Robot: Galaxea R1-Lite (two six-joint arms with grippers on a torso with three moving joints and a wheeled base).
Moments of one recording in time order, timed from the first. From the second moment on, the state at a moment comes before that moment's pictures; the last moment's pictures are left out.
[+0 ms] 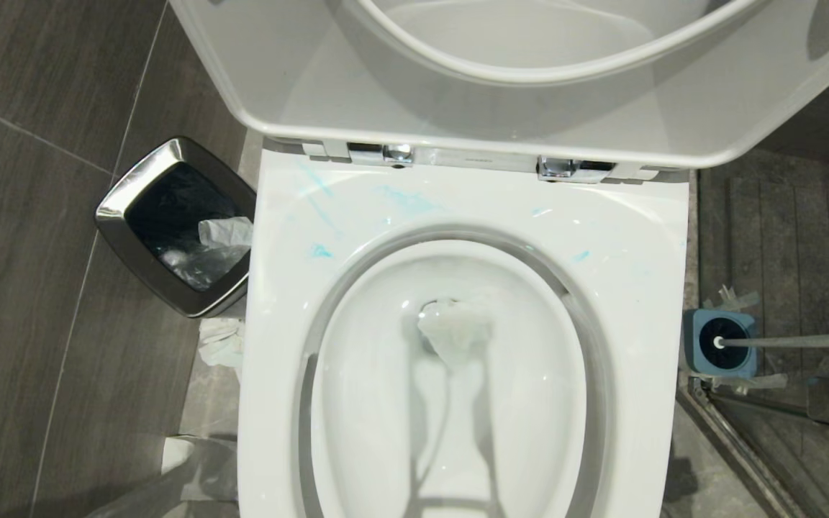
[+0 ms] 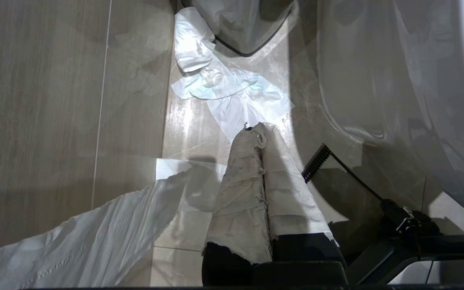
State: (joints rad) left arm 0.00 0.00 0.00 -0.01 -0.01 0.01; right arm 0.00 0.00 0.00 -0.01 0.01 -0.01
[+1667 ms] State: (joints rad) left arm 0.00 0.00 0.00 -0.01 -0.01 0.01; right arm 0.00 0.00 0.00 -0.01 0.01 -0.01
